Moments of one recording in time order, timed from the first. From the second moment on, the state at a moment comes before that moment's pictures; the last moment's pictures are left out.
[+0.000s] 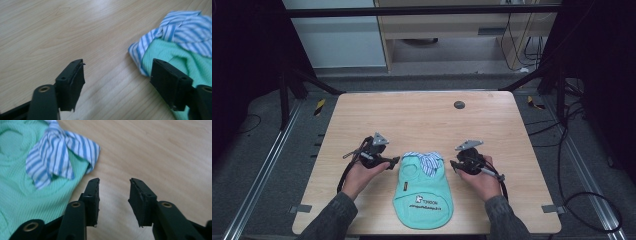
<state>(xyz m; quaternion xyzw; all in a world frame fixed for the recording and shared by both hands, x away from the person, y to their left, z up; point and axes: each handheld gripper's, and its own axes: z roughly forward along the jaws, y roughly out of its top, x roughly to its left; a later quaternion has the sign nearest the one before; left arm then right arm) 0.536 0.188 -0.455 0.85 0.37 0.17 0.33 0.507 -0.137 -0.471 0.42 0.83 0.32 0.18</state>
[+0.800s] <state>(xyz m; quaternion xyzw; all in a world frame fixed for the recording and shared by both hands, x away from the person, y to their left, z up) 0.575 0.156 -0.456 0.86 0.38 0.11 0.32 0.566 -0.097 -0.466 0.41 0.85 0.31 0.12</state>
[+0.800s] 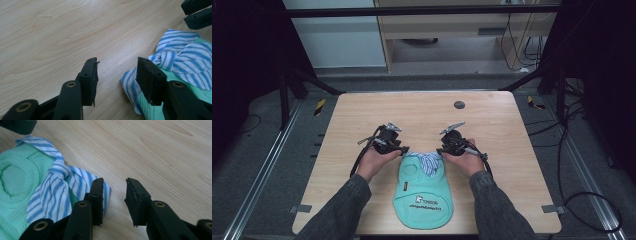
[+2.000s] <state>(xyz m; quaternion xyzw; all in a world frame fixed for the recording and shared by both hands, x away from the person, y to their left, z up) 0.572 0.145 -0.480 0.89 0.36 0.08 0.28 0.571 -0.079 -0.481 0.41 0.87 0.28 0.09</state>
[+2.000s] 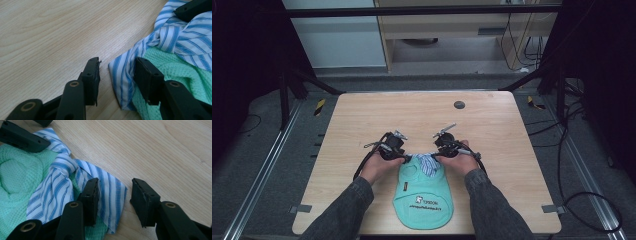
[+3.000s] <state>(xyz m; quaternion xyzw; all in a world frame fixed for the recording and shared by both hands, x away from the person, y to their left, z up) 0.567 0.145 -0.464 0.89 0.31 0.10 0.31 0.559 -0.081 -0.466 0.35 0.88 0.30 0.10</state>
